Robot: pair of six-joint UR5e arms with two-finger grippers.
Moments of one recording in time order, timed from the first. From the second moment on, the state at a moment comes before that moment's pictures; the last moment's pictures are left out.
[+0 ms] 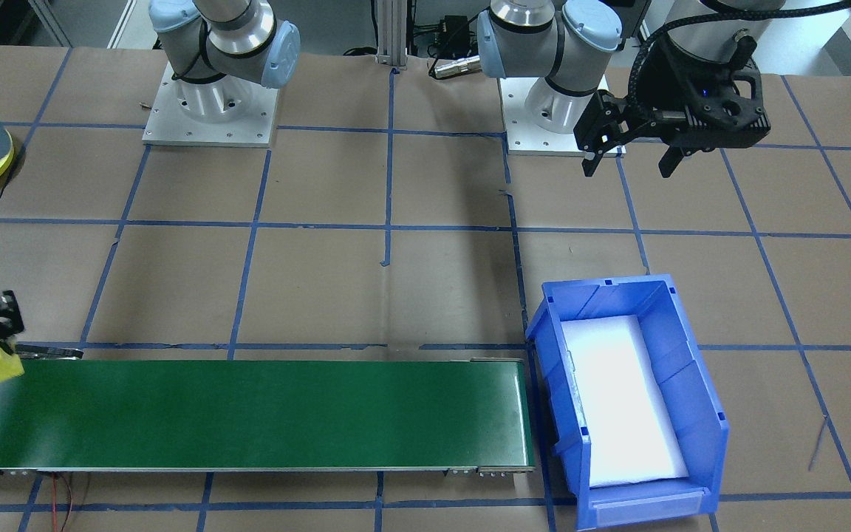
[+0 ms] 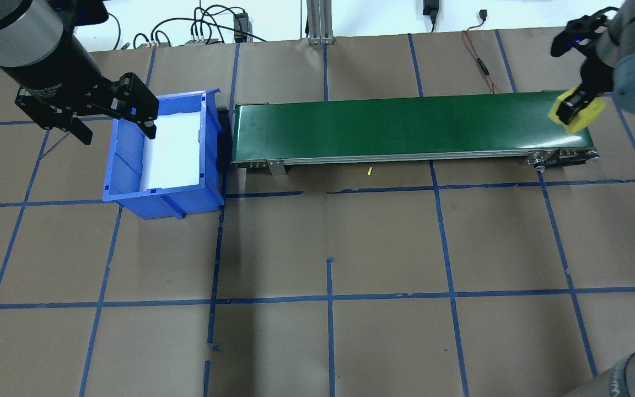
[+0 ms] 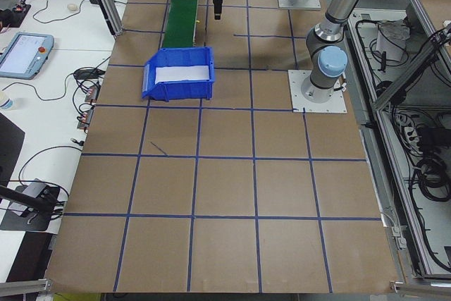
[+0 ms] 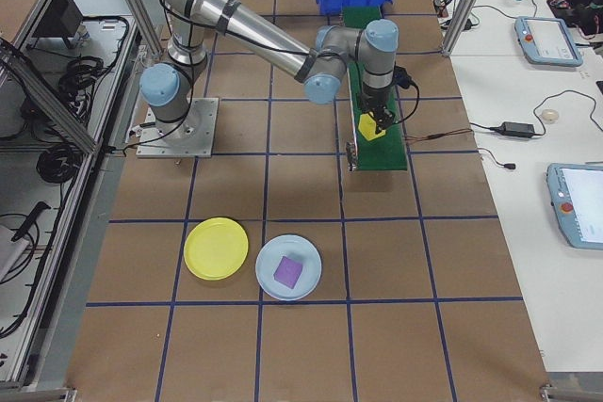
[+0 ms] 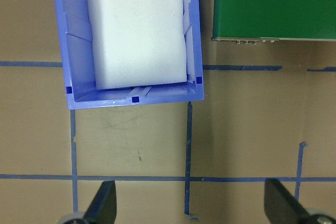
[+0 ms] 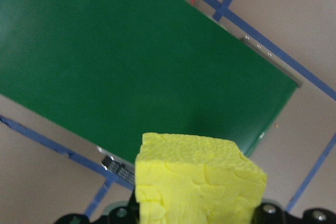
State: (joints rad) left arm -1.49 -1.51 -1.56 -1.63 1.55 0.05; right arm 1.15 -1.25 1.66 -2.11 -1.67 -1.03
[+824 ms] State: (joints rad) left arm -1.49 -1.51 -1.56 -1.63 1.55 0.04; right arm 0.39 -1.31 1.95 -2.26 -1.66 -1.73
